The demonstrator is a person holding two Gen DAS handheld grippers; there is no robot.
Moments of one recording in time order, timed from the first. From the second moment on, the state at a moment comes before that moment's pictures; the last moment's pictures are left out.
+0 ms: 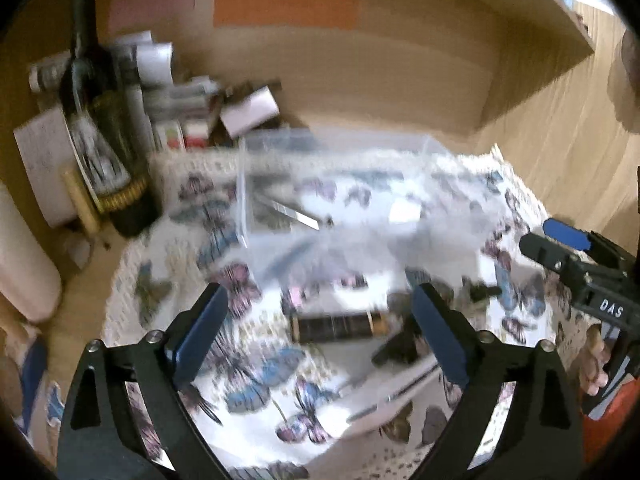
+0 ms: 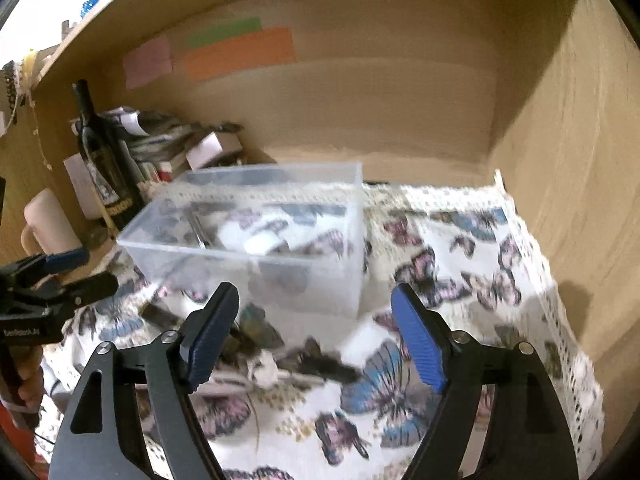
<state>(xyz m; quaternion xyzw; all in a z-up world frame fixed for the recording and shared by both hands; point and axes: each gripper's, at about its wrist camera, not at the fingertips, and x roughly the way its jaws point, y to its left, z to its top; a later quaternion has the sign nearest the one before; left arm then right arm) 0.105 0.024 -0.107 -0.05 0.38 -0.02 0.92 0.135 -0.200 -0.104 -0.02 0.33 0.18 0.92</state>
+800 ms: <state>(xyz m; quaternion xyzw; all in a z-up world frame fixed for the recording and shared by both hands) 0.088 -0.015 -0.159 -0.06 0.45 -0.11 0.89 0.153 -0.202 -0.164 -0.02 0.44 0.17 0.88</state>
